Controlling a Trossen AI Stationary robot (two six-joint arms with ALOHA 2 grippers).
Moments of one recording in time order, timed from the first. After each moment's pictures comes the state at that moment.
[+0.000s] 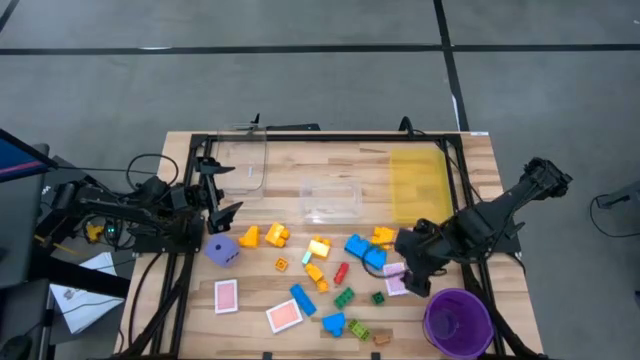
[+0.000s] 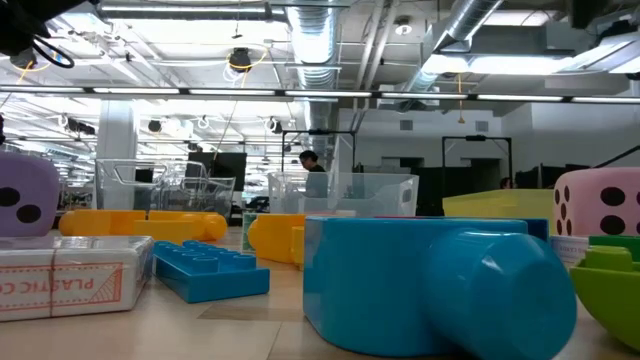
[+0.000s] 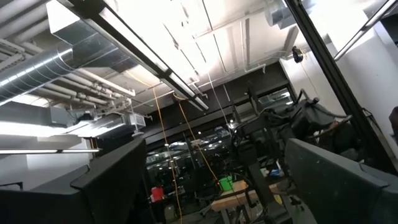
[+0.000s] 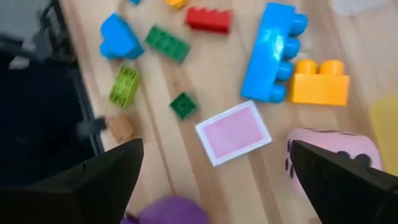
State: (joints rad) left arm -0.07 0.58 0.25 0.95 -0.12 0.45; right arm 0.59 1.36 1.35 -1.20 0.14 0.87
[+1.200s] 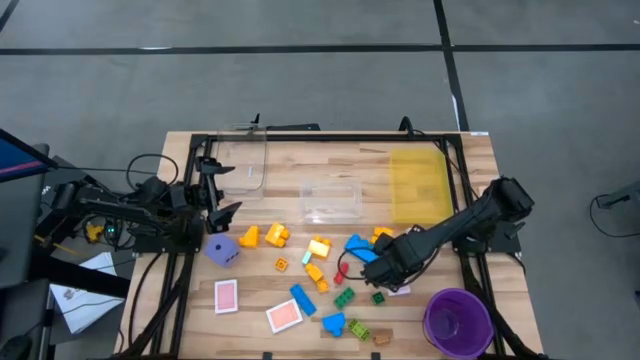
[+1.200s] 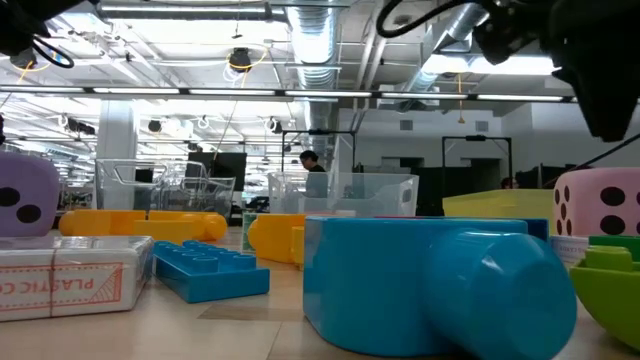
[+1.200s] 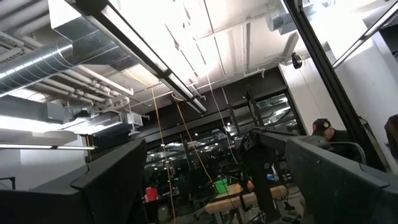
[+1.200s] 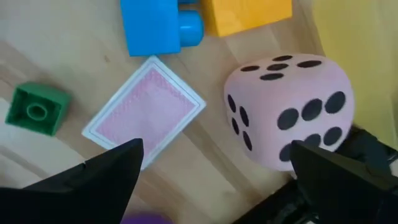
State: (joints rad) left arm -0.07 0.58 0.25 0.96 -0.12 0.41; right arm 0.46 1.74 1.35 -1.40 0.07 1.08
